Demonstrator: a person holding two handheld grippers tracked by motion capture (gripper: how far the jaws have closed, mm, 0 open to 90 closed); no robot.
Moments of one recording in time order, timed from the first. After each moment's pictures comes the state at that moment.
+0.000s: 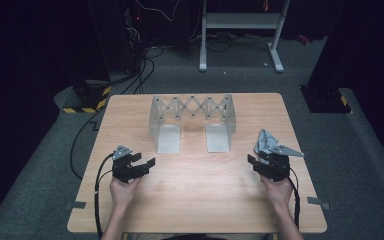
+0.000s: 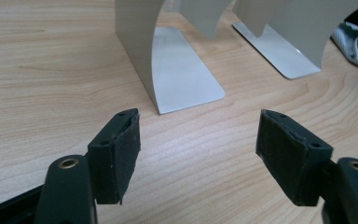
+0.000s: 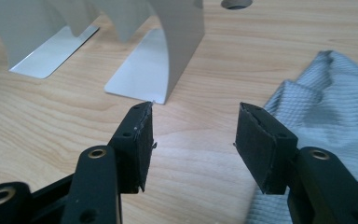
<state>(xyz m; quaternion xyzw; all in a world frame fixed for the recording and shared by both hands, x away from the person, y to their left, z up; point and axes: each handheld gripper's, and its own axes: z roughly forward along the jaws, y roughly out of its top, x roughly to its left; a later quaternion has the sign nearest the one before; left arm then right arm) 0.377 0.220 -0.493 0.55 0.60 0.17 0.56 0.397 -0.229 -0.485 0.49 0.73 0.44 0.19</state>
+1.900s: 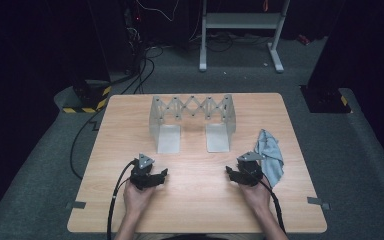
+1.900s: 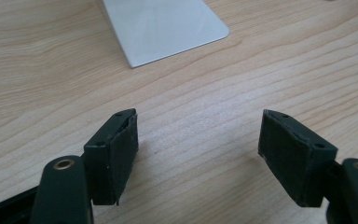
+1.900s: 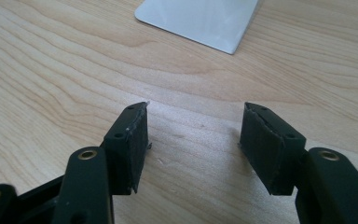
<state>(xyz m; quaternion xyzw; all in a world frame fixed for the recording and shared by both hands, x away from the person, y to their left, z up) 0.379 0.177 -0.540 0.62 0.58 0.22 0.48 0.404 -0.162 -0.529 0.44 0.80 0.35 0.20</state>
